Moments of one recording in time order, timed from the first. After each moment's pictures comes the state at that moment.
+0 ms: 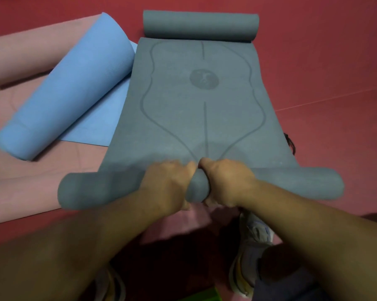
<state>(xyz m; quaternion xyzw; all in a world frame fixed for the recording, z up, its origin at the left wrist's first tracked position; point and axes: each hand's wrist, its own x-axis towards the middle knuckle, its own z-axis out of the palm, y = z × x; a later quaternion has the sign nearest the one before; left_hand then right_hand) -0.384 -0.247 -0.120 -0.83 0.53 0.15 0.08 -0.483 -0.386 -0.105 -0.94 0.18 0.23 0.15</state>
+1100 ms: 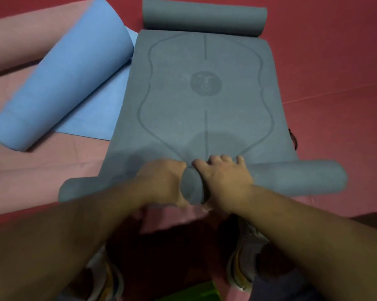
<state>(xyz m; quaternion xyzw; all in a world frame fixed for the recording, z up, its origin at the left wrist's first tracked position) -0.363 -0.254 -0.133 -0.82 0.48 0.32 0.06 -0.488 -0.375 -0.119 -0.95 0.16 0.25 0.07</state>
